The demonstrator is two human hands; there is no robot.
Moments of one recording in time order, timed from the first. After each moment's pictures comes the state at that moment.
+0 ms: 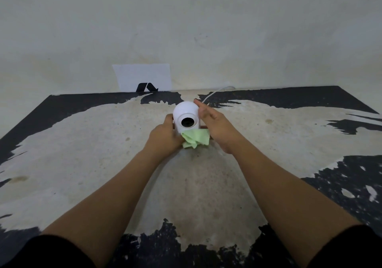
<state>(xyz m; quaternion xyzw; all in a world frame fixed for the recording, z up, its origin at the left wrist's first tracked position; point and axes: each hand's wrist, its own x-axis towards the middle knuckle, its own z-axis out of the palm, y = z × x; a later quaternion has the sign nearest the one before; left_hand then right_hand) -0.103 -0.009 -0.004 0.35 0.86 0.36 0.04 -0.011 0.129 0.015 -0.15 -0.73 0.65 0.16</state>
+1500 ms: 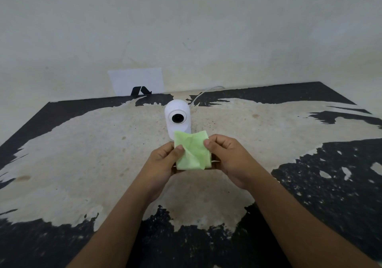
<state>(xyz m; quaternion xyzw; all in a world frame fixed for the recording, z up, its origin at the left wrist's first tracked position) 0.004 -0.063 0.011 0.21 0.63 0.67 0.32 0.107 0.086 0.019 -0.15 -0.65 0.73 0.14</state>
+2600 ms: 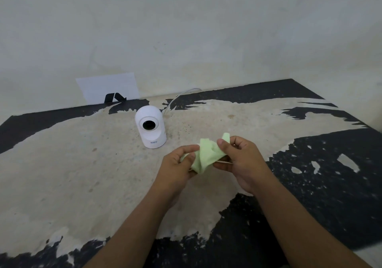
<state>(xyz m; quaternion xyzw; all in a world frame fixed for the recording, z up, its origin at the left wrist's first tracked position) 0.052 0.013 0.002 0.22 0.65 0.65 0.32 0.155 0.135 0.015 -0.29 -0.54 0.74 0.26</state>
